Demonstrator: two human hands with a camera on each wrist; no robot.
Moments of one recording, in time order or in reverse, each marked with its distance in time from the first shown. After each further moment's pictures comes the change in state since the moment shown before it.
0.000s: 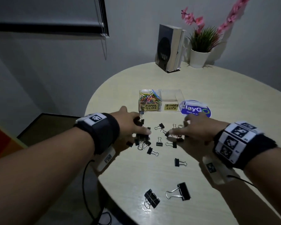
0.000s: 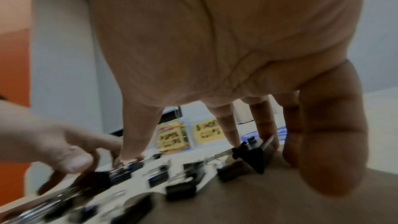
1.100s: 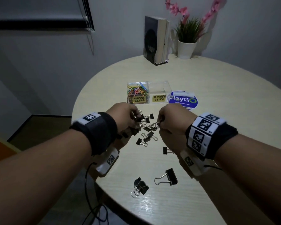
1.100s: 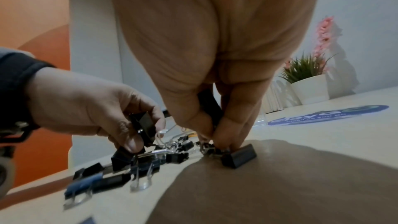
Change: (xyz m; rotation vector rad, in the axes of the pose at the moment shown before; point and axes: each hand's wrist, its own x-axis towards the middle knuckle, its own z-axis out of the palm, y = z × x) left_hand 0.001 0.024 0.019 -0.239 0.181 0.239; right_hand -0.004 -0.020 0.022 -0.008 0.250 -0.319
